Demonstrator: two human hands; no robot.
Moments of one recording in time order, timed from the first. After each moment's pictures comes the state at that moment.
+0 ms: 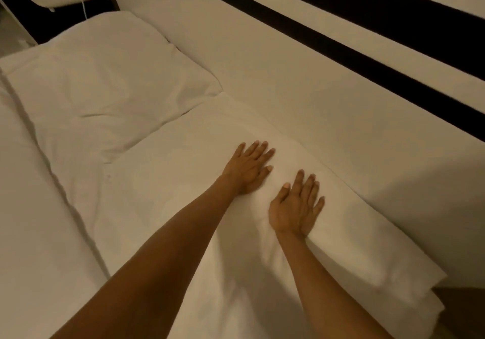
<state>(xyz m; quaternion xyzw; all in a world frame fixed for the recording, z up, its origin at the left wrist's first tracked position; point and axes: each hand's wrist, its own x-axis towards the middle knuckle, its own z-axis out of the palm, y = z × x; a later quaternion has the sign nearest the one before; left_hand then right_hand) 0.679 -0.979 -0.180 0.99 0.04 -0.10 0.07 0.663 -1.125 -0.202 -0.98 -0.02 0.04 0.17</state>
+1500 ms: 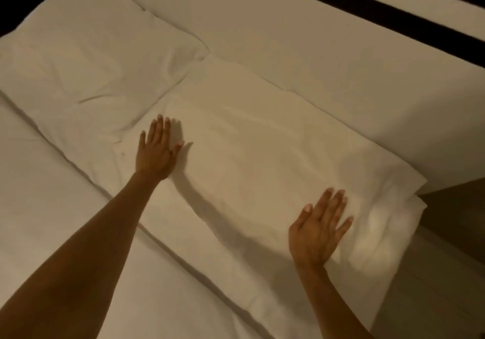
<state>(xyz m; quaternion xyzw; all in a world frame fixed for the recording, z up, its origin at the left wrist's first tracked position) 0.514 -0.843 -0.175 0.97 0.23 -0.06 0.04 0.494 -1.199 -0.208 -0.98 0.09 -0.05 0.14</state>
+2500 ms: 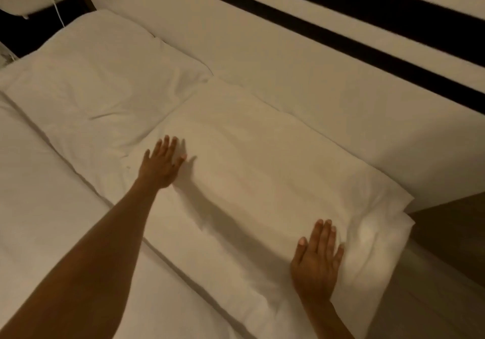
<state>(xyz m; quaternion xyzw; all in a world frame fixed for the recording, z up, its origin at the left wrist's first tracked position) 0.519 -0.839 -0.154 0.95 0.25 -0.15 0.08 0.468 -1.230 -0.206 -0.99 0.01 0.02 0.11</state>
